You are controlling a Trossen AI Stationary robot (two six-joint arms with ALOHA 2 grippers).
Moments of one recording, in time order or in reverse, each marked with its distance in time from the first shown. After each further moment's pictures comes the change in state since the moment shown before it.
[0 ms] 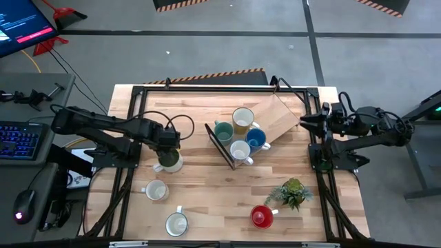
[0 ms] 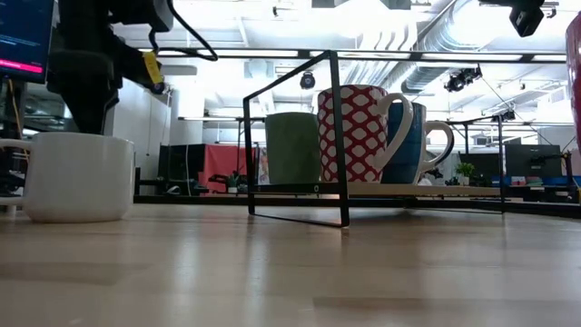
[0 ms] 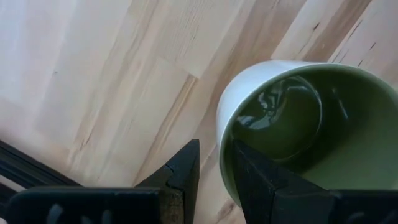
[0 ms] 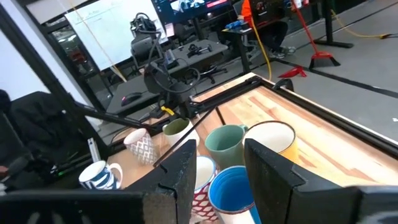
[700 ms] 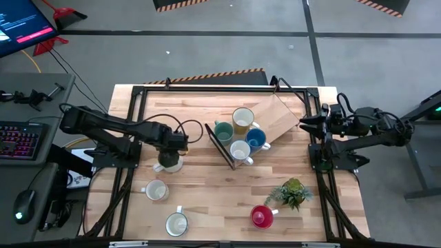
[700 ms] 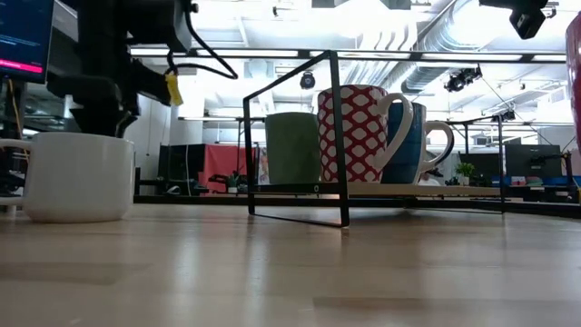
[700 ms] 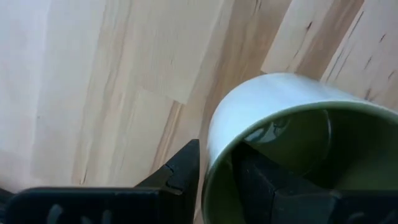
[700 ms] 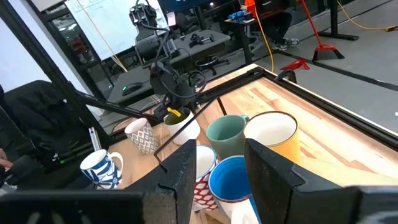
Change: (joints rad) left arm 0.003 0.143 0.000 0.110 -0.002 0.161; right arm 0.000 0.000 0.000 -0.035 -0.020 0.000
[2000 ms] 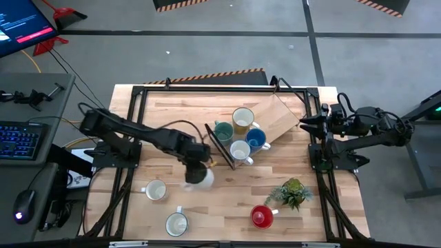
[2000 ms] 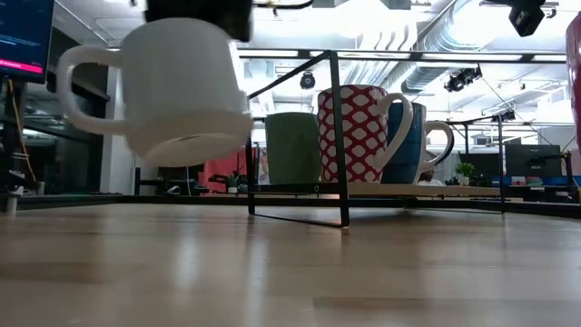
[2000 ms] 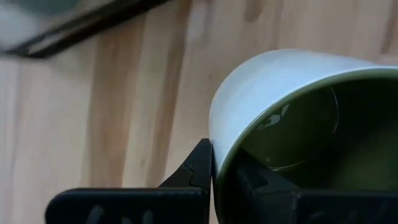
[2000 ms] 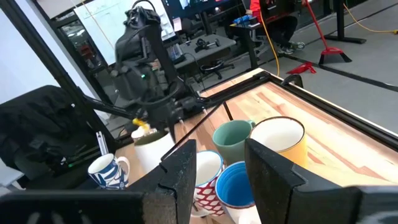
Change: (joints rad) left arm -0.144 0.277 0.431 0.113 0.152 0.029; right arm 0.000 0.000 0.000 0.028 -0.015 0.000
